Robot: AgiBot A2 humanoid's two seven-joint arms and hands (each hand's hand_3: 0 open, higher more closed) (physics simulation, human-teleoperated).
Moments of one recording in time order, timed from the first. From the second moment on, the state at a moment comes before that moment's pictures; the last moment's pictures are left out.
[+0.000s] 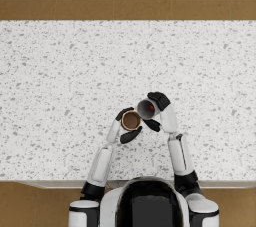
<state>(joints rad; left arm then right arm) 0.17 1.49 0.29 -1.69 1.60 -0.04 0.00 0.42 -1.55 0.25 1.75 2.12 0.10 0.01</state>
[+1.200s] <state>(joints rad) 0.19 1.53 0.27 -1.62 1.60 -0.04 0.00 0.48 -1.45 0.41 1.92 3.28 0.11 0.01</state>
